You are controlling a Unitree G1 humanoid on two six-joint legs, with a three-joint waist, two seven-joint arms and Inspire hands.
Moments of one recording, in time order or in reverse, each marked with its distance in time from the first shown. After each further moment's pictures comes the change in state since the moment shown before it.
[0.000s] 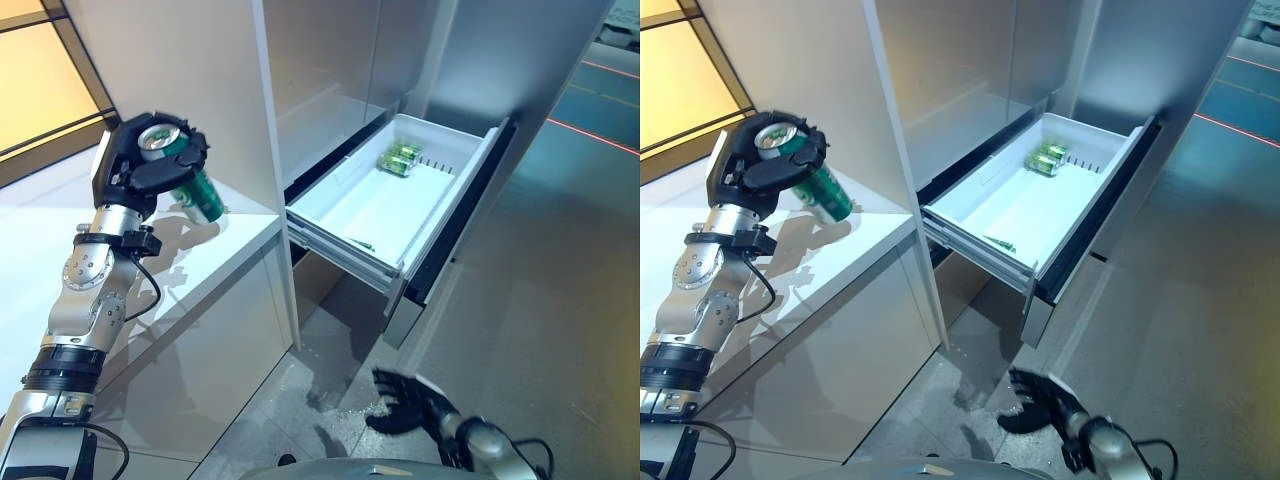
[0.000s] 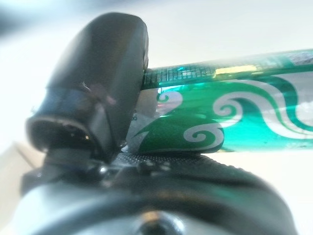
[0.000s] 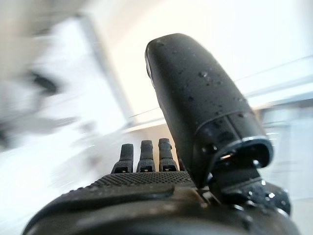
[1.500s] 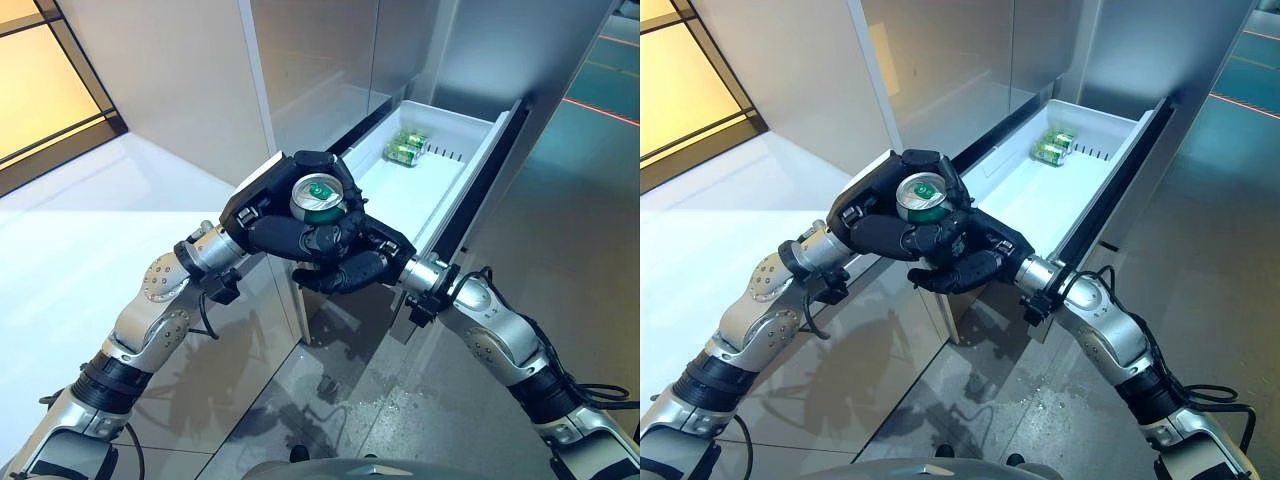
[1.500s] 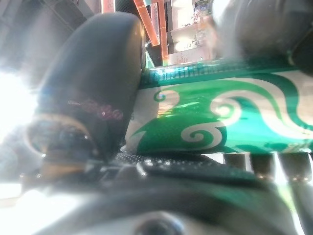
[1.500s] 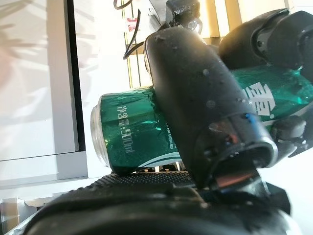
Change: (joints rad) left arm -0.001 -0.072 -0.299 -0.268 -0.060 0.111 -0.366; right arm -0.428 -0.187 0.123 -0.545 0.402 0.157 -0.069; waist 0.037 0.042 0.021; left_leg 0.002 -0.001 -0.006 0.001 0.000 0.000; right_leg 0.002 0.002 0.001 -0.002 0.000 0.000
